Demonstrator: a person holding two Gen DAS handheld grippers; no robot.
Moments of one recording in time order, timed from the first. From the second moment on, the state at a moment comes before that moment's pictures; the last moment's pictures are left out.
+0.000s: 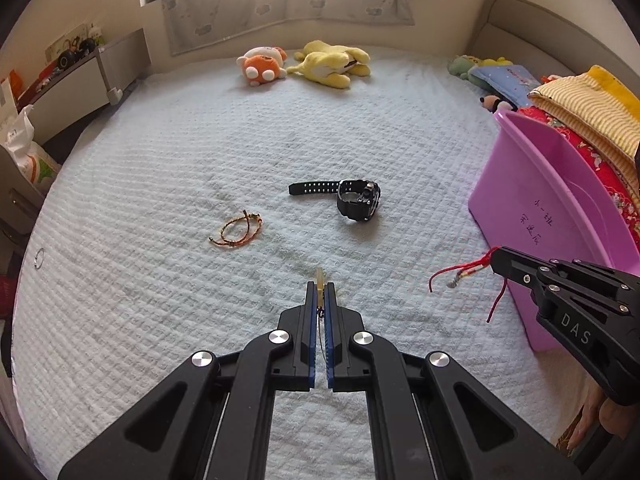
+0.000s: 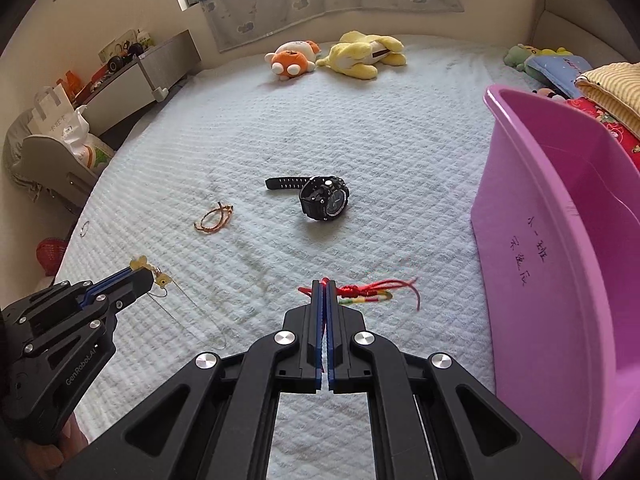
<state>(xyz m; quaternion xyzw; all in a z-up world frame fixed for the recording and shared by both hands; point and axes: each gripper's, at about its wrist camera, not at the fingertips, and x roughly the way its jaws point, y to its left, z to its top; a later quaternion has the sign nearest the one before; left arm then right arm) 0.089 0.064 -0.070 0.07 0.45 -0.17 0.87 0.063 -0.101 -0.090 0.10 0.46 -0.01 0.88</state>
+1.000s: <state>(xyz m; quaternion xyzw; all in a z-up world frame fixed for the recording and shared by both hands) 0.006 -0.137 0.101 0.11 0.40 -0.35 0.84 -0.082 -0.270 0.079 0.12 0.42 -0.13 0.89</state>
